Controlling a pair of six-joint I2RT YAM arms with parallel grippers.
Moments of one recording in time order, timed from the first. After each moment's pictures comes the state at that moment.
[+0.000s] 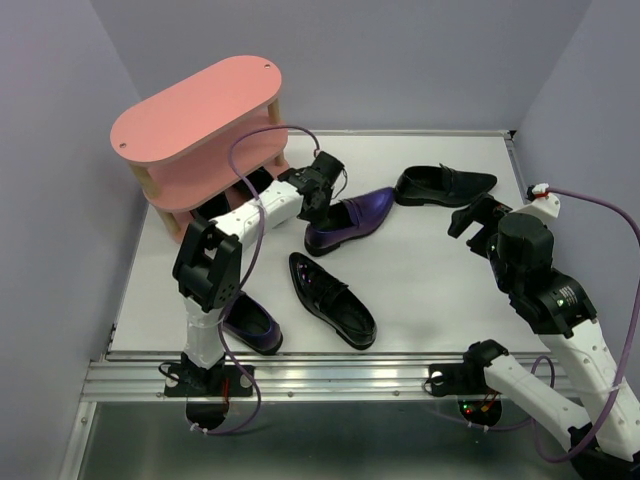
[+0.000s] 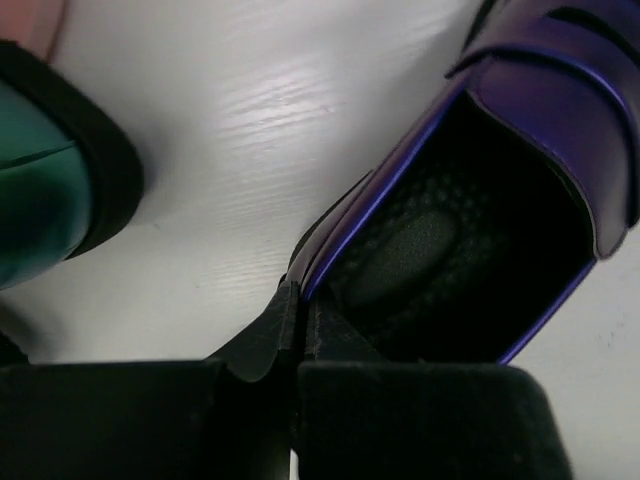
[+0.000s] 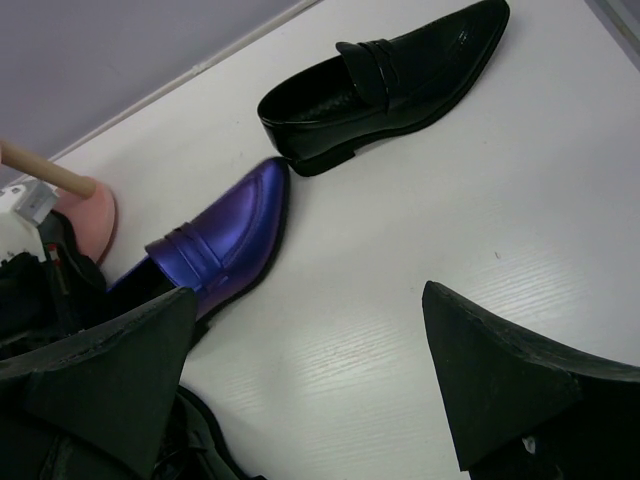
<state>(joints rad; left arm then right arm) -0.67 1.95 1.62 -0.72 -0.22 -0.28 0.45 0.70 1.03 -0.71 0.56 0.63</state>
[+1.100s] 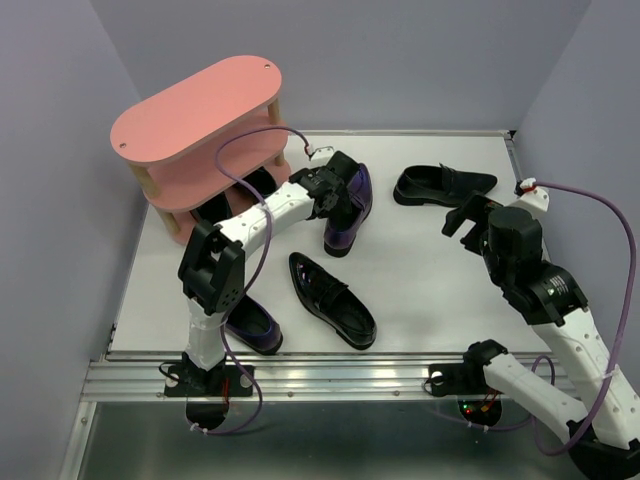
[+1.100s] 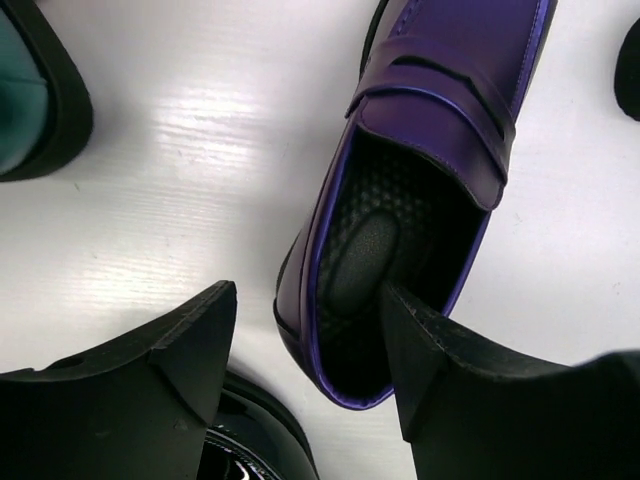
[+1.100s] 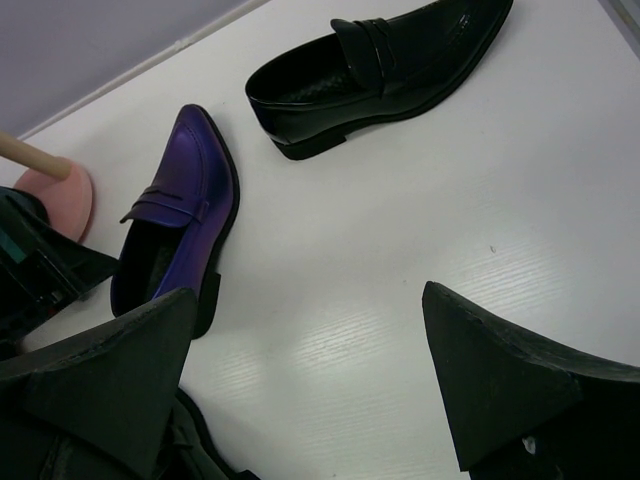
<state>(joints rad) -0.73 1.94 1.67 -0.73 -0.39 -0.78 0.45 0.74 1.03 -0.71 0.55 0.62</state>
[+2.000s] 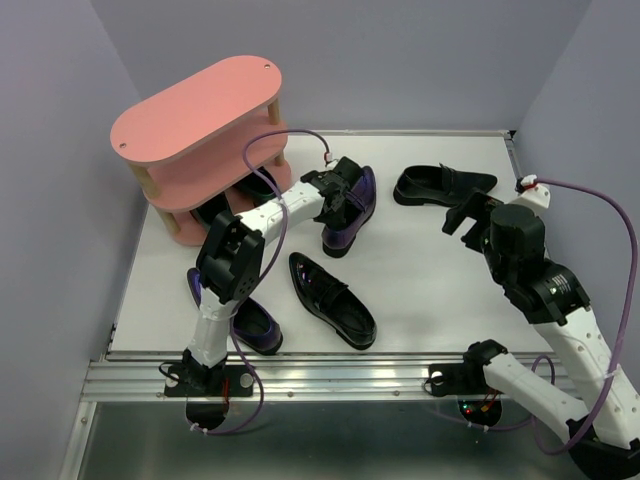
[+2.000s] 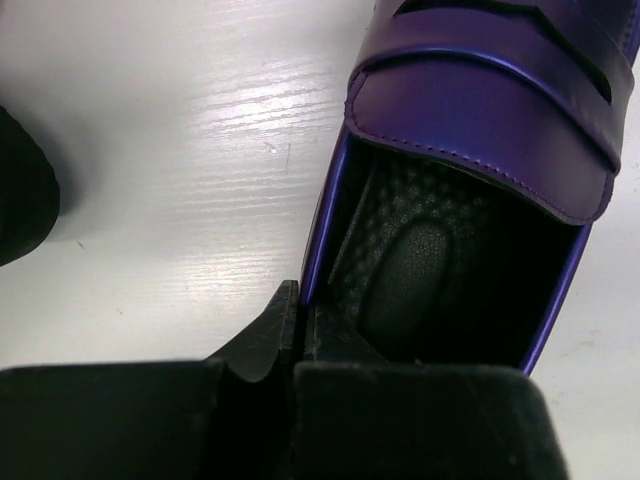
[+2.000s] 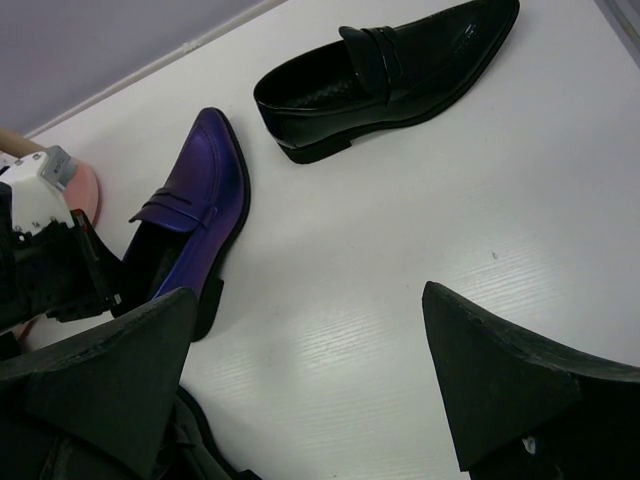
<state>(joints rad) -0.72 2.09 1.74 -0.75 -0.33 -0.49 0.45 0.76 1.06 -0.71 0.54 0.60</state>
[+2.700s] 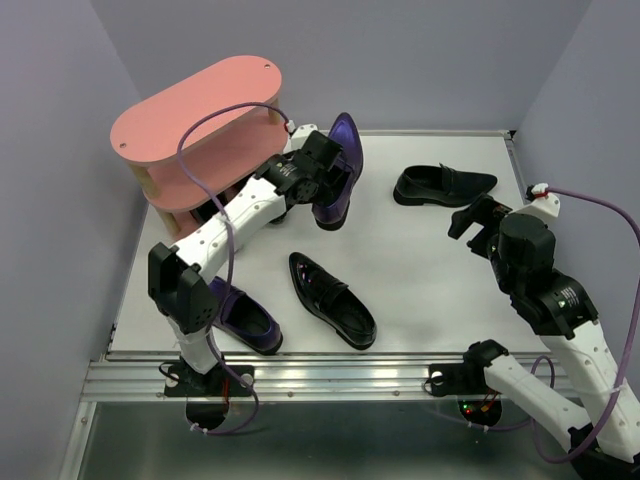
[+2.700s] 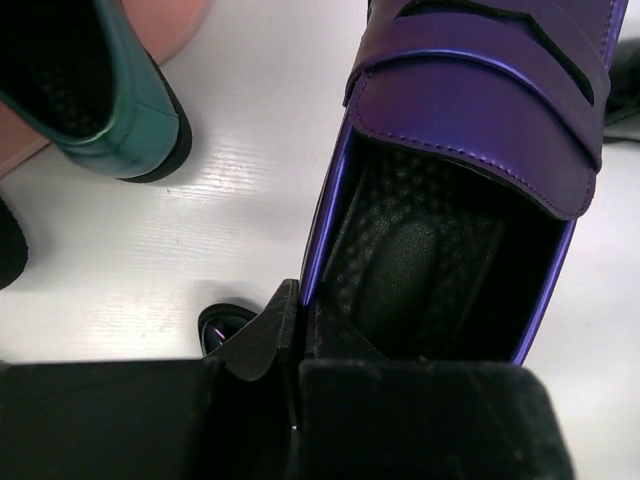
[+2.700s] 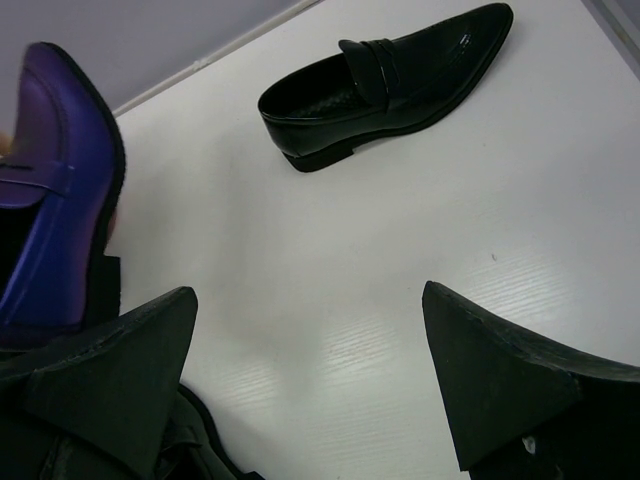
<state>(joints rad) -0.72 1.77 1.76 -0.88 -0.42 -0.68 0.45 0.70 1.04 -0.72 0.55 0.61</state>
